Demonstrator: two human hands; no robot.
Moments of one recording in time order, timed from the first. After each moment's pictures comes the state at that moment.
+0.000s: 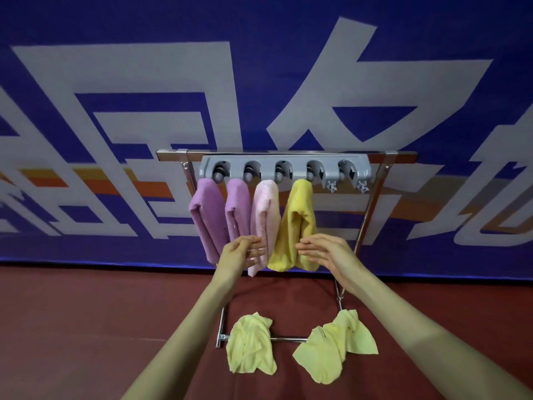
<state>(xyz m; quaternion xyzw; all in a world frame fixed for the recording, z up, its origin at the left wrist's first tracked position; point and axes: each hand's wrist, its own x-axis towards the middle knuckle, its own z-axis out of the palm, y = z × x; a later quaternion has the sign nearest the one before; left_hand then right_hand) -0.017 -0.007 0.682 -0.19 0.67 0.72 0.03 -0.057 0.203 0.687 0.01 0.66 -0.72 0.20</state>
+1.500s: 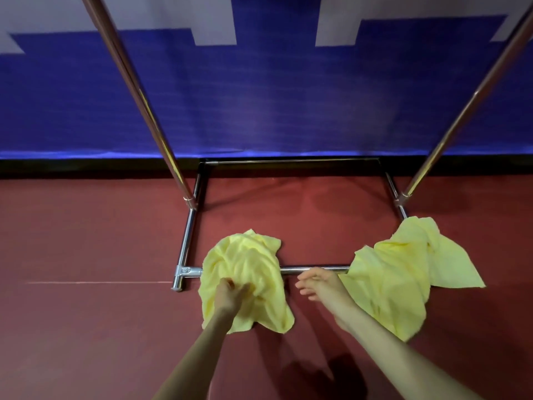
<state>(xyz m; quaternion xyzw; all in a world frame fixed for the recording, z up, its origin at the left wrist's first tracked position) -0.002 -0.060 -0.132 -0.37 0.76 0.52 0.14 -0.026 0.154 -0.051 0.16 0.74 -0.58 0.30</state>
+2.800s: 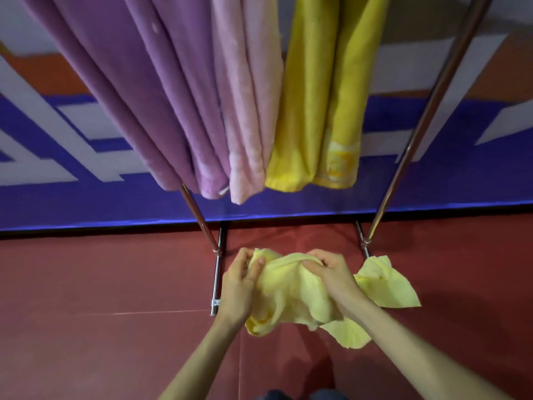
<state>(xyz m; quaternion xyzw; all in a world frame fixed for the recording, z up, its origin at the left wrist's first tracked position) 0.004 -0.008 0.324 -0.14 0.80 0.59 -0.03 -0.039 0.172 0.300 0.03 0.73 -0.66 0.17</state>
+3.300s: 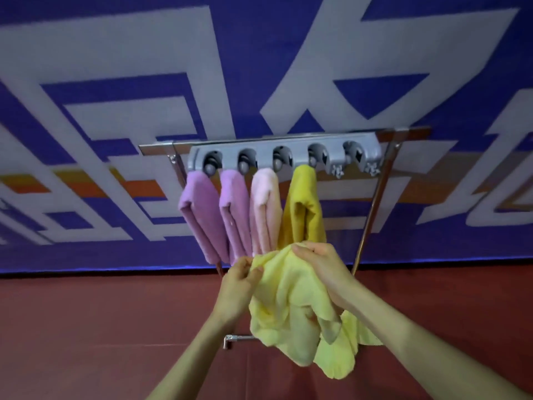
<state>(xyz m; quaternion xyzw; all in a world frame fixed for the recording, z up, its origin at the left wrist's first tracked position) 0.006 -0.010 0.625 -0.15 0.78 0.61 0.02 -0.037 0.164 0.656 0.00 0.64 -0.74 0.19</state>
